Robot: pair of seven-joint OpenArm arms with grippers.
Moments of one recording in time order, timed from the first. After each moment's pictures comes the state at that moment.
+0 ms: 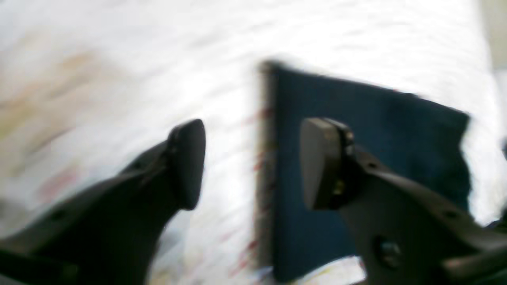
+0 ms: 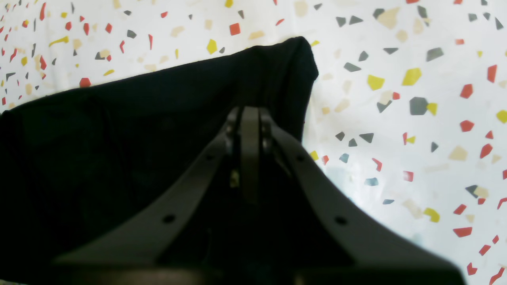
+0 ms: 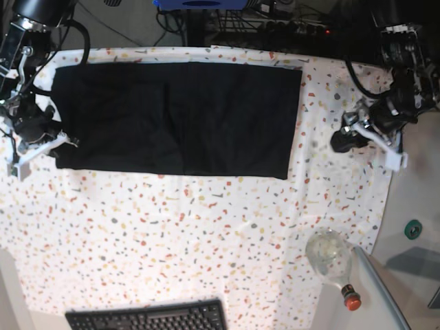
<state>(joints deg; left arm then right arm) 12.0 -17.8 -29.4 84.7 -47.0 -25.6 55.5 -7.7 3.1 28.2 91.6 18.3 16.8 -52.0</state>
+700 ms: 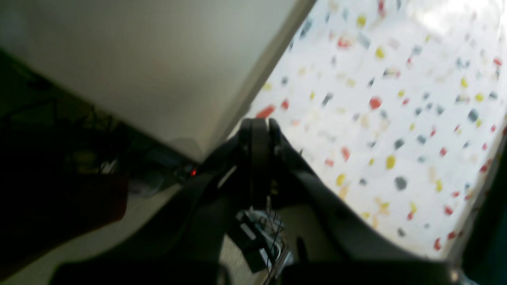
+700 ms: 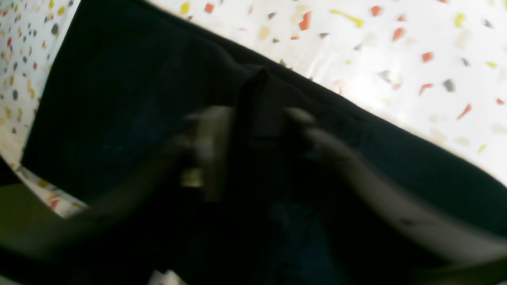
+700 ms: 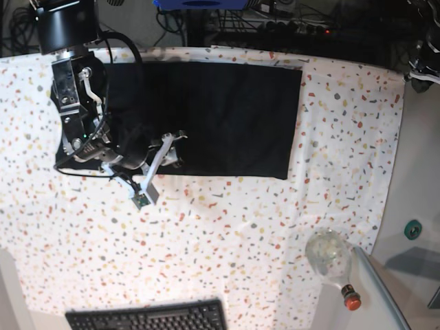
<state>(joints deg) 23.1 -14.6 -54.5 82.5 -29.8 -26.1 40.8 0.1 5.4 -9.9 86.6 18.6 17.1 -51.8</state>
